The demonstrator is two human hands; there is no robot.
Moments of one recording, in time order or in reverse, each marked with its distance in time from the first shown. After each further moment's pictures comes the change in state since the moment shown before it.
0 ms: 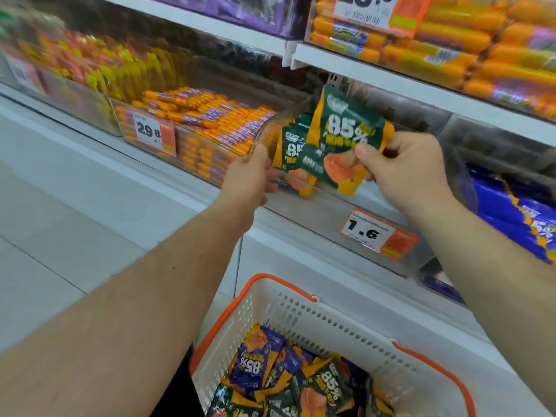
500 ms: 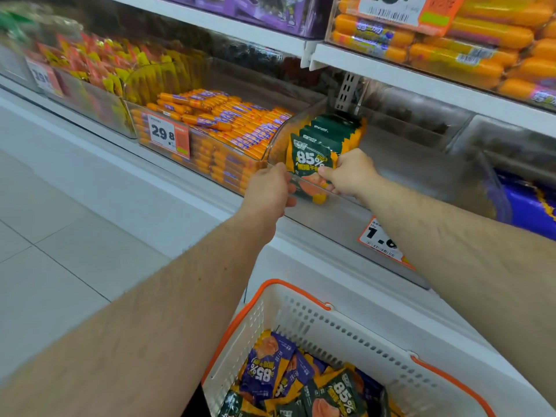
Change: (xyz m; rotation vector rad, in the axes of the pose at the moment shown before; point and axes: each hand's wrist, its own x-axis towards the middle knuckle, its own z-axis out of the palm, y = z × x) left_hand 0.002 -0.006 0.007 0.021 -0.001 -0.099; right_hand 0.078 0.049 0.103 -0.221 -0.303 0.269
